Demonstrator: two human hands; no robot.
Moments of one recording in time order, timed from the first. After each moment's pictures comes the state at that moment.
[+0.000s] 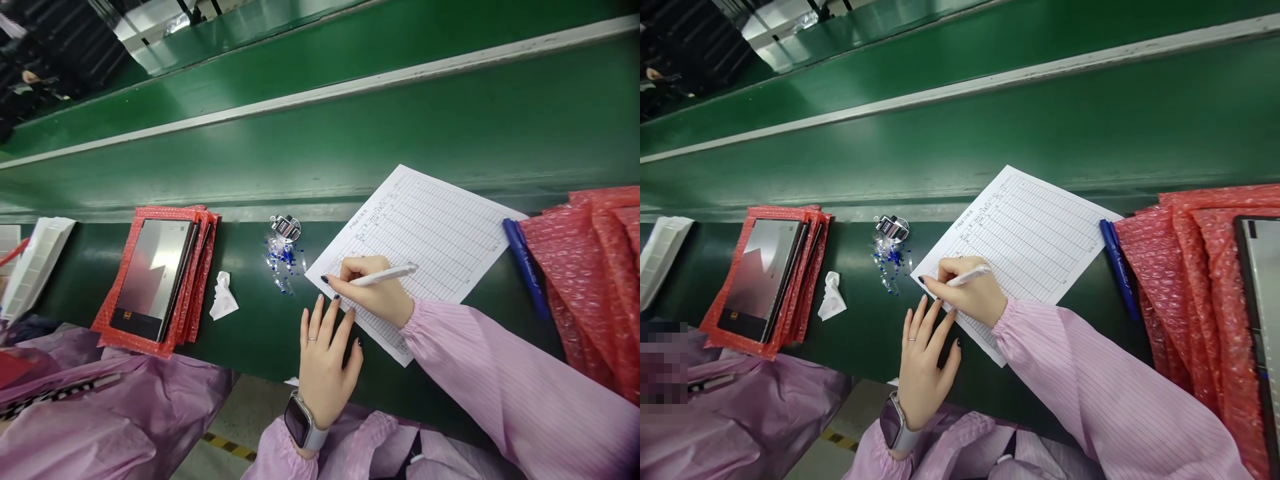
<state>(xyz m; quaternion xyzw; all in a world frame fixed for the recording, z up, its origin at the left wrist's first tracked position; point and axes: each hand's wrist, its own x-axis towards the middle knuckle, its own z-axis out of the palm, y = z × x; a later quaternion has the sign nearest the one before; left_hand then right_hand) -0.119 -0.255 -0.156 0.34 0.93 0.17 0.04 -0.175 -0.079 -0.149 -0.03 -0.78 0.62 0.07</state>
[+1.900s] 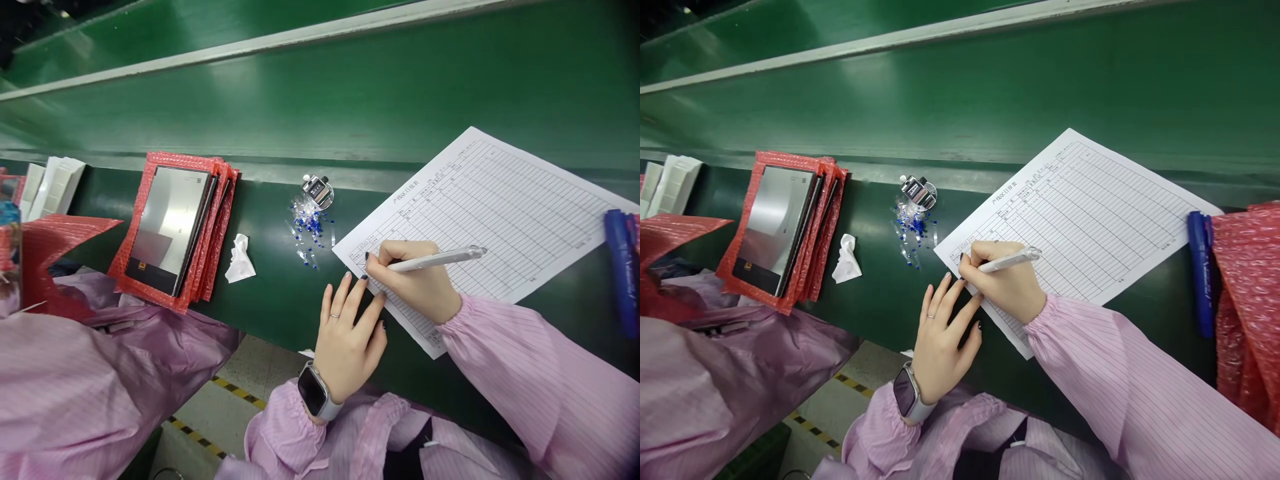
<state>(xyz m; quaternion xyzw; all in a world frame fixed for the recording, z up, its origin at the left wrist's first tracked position) -0.119 -0.256 -0.154 0.33 0.92 0.22 0.04 -0.172 -0.087 -0.156 0.00 -0.84 0.54 0.12</state>
